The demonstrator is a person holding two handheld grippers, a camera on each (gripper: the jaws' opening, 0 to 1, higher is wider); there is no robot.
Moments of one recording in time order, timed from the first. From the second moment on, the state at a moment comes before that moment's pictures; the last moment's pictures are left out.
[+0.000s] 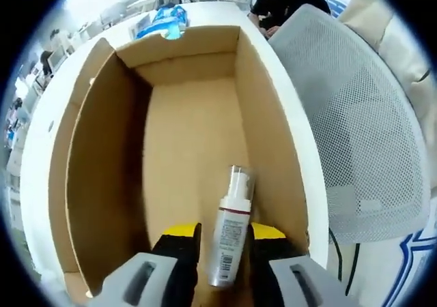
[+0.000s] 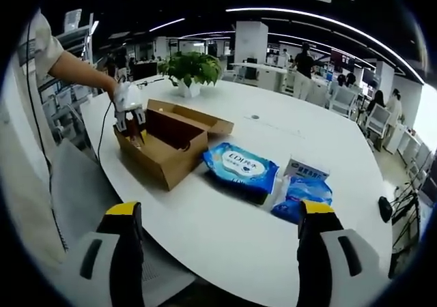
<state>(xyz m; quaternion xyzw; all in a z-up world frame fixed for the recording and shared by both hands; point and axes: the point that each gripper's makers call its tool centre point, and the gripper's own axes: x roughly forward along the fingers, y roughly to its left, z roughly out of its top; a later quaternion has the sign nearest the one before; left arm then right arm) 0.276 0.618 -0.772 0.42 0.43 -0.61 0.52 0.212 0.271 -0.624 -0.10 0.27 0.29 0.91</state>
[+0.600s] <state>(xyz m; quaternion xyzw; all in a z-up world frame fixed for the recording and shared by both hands) 0.283 0.612 -0.779 0.40 0.44 -0.57 0.57 0.218 0.293 -0.623 -0.09 0.26 0.30 0.91</state>
